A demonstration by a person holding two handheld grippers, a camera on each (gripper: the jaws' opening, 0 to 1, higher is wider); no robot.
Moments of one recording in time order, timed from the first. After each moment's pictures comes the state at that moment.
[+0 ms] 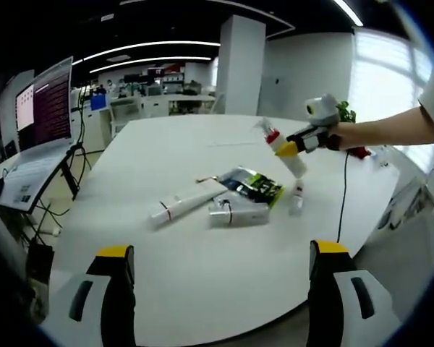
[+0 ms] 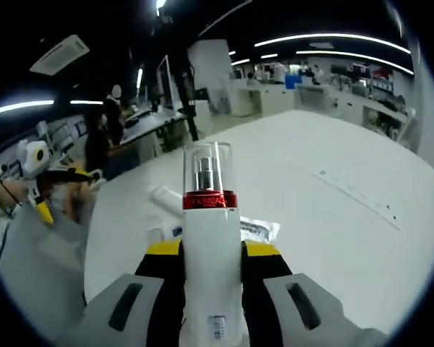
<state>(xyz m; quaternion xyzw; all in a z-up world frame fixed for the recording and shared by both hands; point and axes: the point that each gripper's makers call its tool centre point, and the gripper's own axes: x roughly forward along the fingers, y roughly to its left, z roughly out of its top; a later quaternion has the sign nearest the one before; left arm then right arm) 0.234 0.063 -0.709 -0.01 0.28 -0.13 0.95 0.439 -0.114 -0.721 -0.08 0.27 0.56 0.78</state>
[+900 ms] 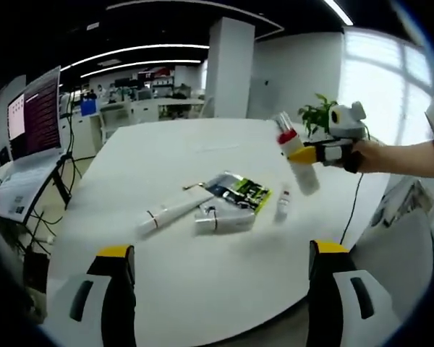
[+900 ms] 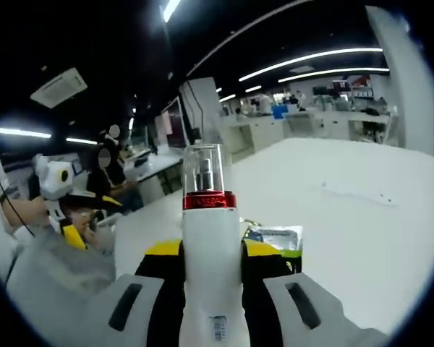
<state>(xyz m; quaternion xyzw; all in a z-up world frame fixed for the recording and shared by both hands) 0.236 0.037 -0.686 -0.02 0.26 -0.16 0.95 0.357 -0.119 -0.681 0.01 0.19 0.53 0.82</state>
